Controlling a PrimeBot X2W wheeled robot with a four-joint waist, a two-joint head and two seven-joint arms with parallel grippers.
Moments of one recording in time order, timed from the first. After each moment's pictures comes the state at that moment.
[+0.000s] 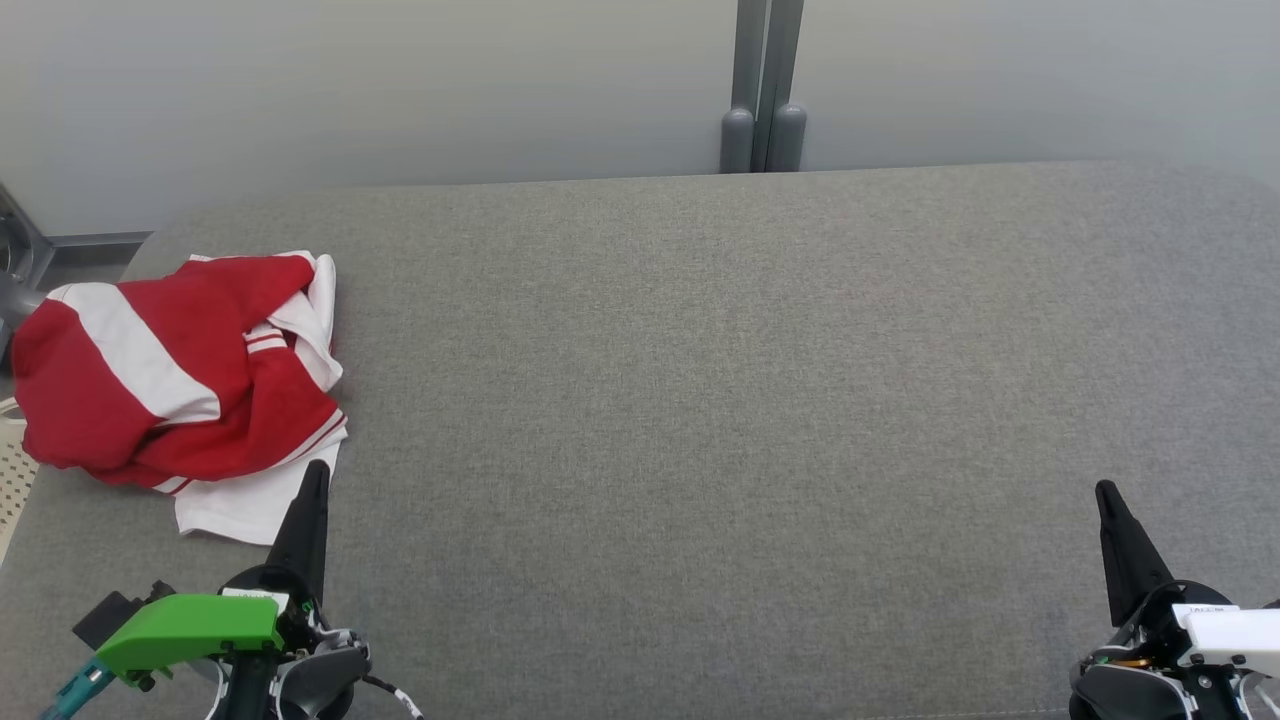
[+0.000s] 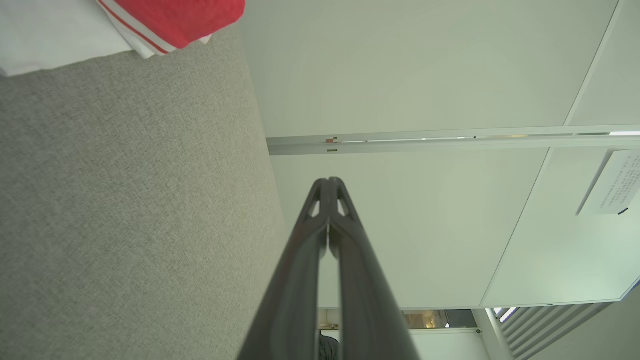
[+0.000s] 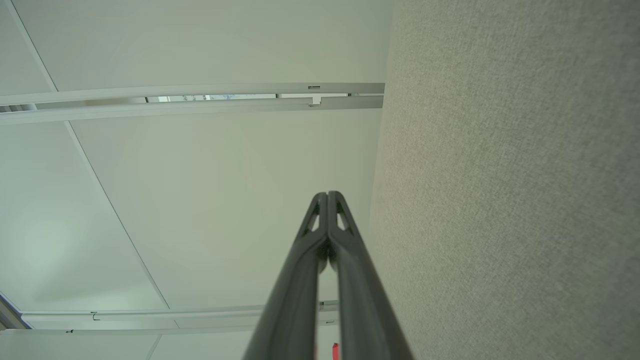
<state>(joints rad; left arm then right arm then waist) -0.09 0.05 0.04 0.23 -1.62 -0.13 0.13 0.06 -0.05 -0.17 0.07 1.63 0.13 0.09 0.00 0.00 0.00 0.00</state>
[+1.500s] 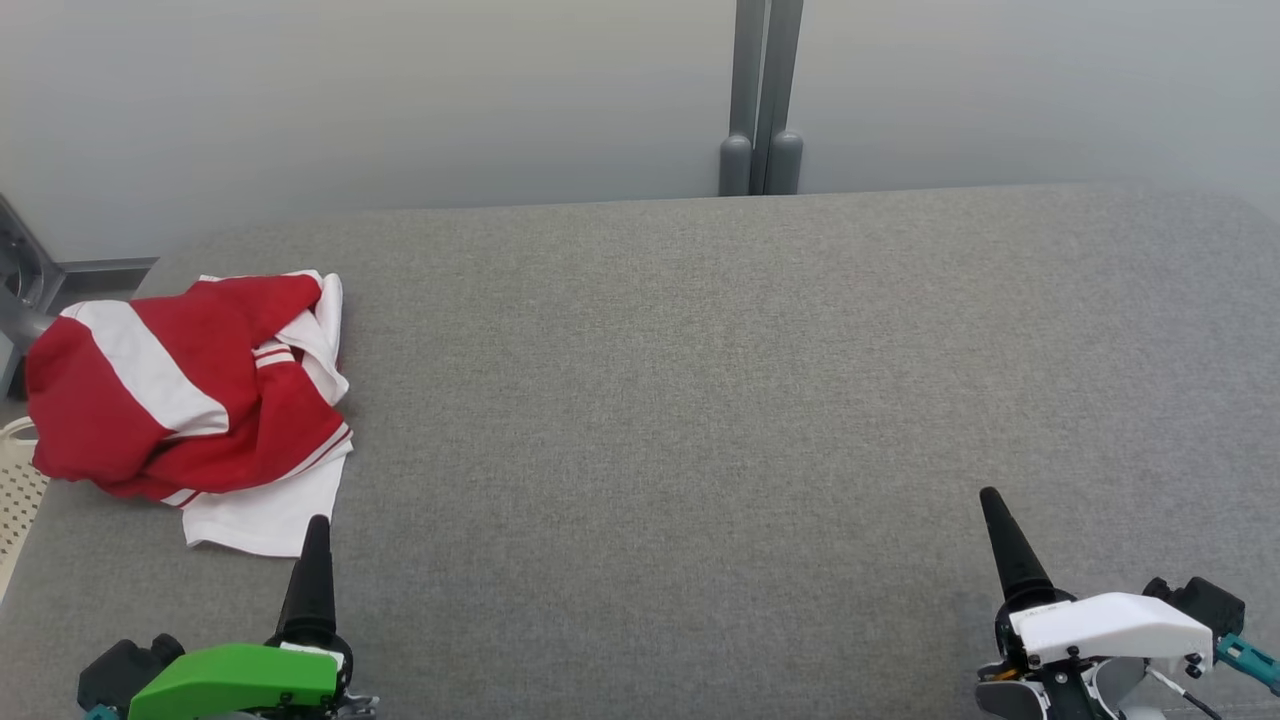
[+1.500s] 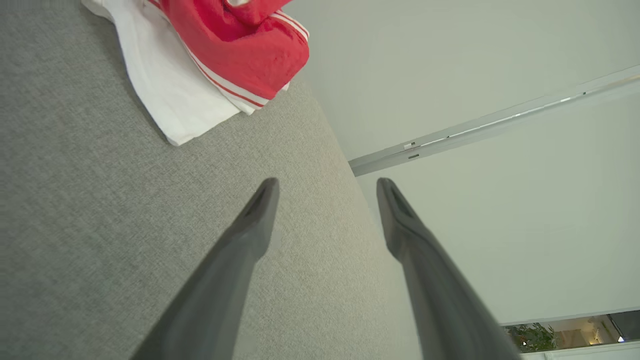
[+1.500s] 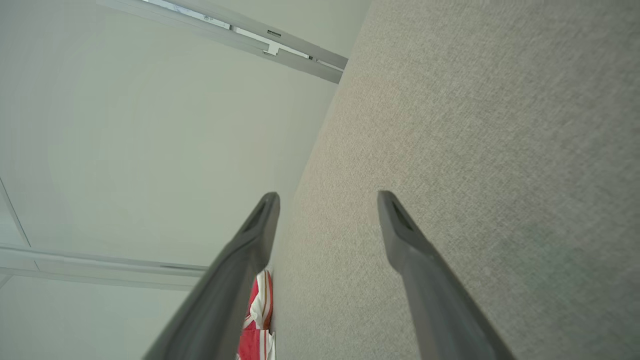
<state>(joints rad) -0.02 0.05 0.01 0.29 -1.25 -0.10 -0.03 -0.03 -0.04 0.01 0.30 1.28 0.13 -0.06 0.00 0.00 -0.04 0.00</state>
